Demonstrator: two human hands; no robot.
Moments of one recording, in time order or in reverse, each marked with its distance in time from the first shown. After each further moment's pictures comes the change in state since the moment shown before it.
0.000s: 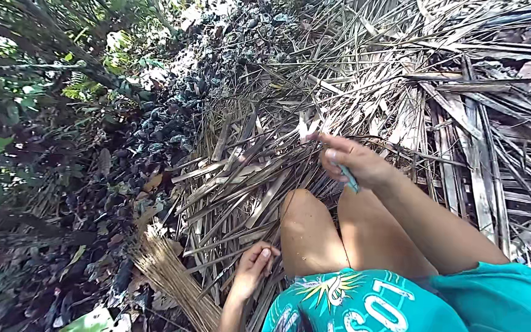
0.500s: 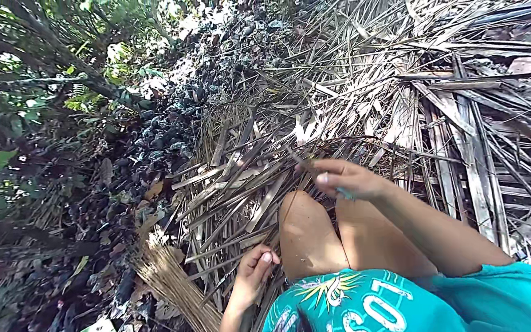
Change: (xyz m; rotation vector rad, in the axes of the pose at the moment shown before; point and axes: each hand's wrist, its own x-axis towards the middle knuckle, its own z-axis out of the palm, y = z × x) left_hand 0.004 0.027 0.019 -0.080 -0.032 0.089; right_hand -0.023 0.004 0.014 -0.124 -0.140 0.067
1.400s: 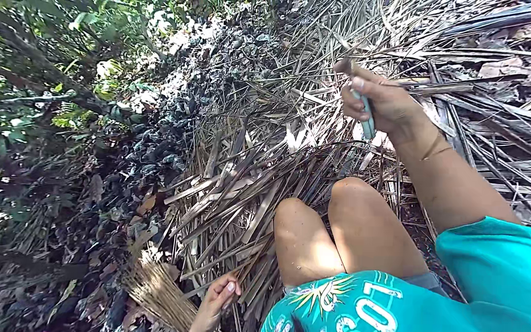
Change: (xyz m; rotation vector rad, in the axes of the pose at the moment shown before) left_hand -0.049 -0.025 -0.096 -0.081 -0.111 -0.203; right_hand 0.014 -0.079 -0.109 -0.089 0.272 -0.326
